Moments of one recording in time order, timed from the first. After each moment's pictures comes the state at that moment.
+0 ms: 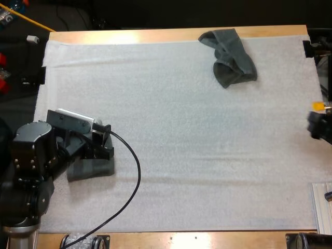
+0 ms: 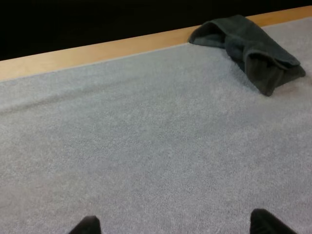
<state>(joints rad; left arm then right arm) -0.06 0.76 -1.06 1.04 0.27 -1.69 -0.11 0.78 -1.07 1.09 -0.12 -1.69</state>
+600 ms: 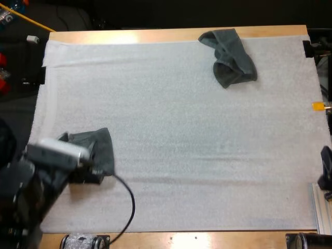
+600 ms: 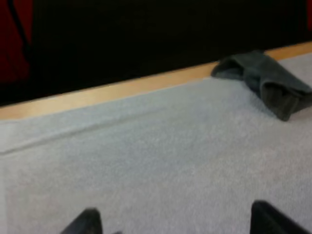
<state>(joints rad) -0.06 0.52 -1.06 1.10 0.19 -1.68 -0.10 0.38 -1.07 1.19 -0.13 -1.80</state>
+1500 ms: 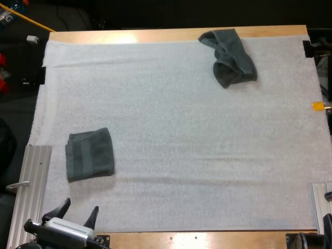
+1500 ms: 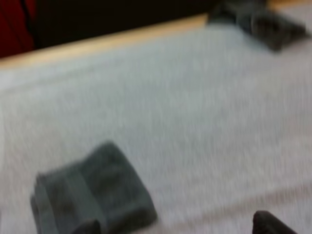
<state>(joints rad) -0.06 -0.01 -0.80 1.41 0.17 -1.62 -0.10 -0.02 -1.08 1.45 -0.13 -1.80</state>
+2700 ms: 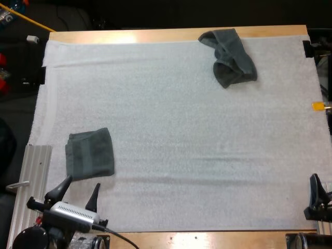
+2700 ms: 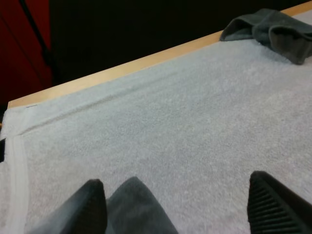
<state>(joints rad) -0.06 -0.01 -0.65 1.06 0.16 -1.57 -0.10 -0.01 -0.70 1.05 -0.13 -1.80</state>
